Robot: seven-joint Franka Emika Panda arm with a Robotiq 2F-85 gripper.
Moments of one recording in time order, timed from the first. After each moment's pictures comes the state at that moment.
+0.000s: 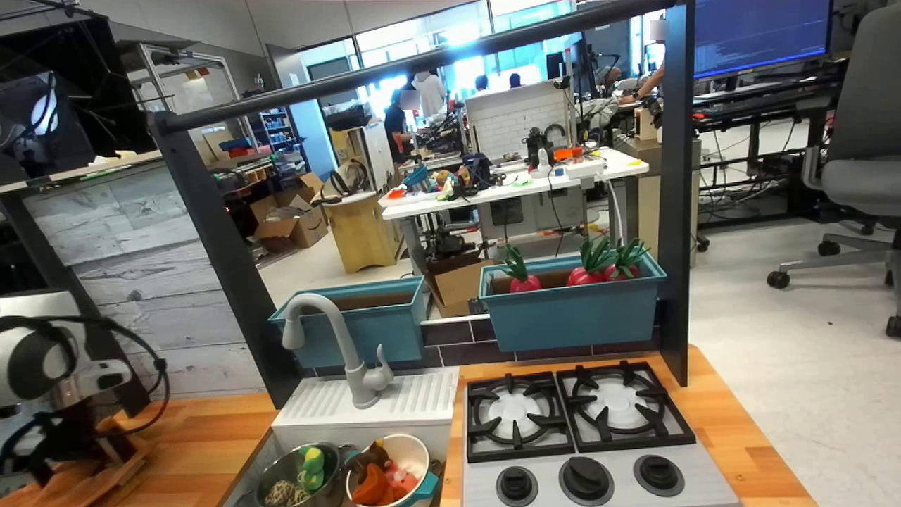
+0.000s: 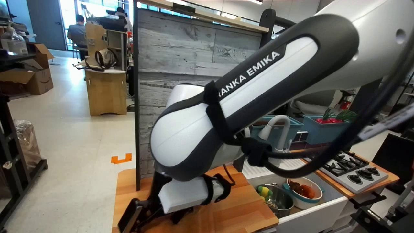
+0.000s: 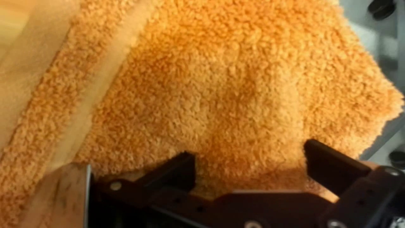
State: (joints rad) arm 0.40 1.40 0.34 -1.14 -0.13 2.43 0.26
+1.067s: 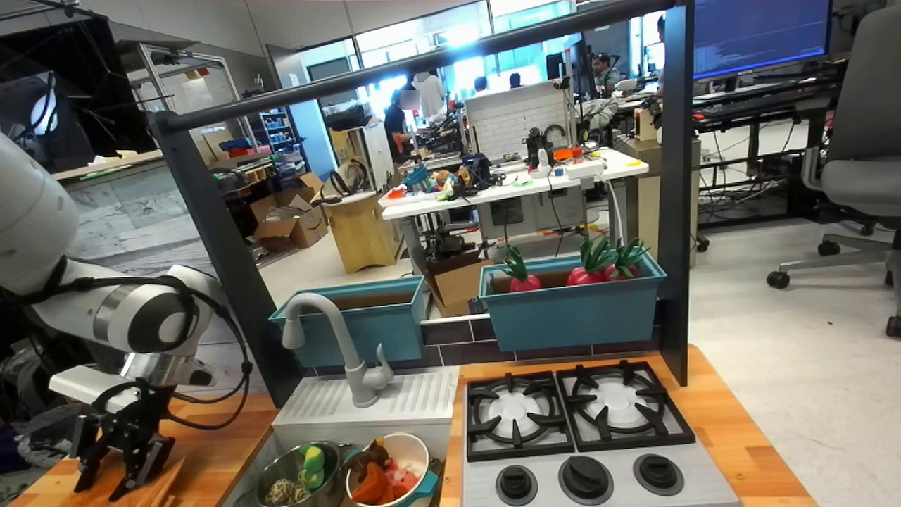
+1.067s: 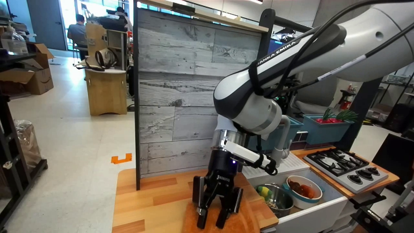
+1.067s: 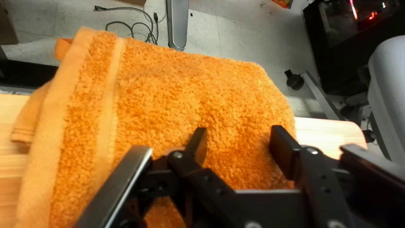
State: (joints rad) arm 0.11 1.41 0.39 -1.10 0.15 1.94 0.06
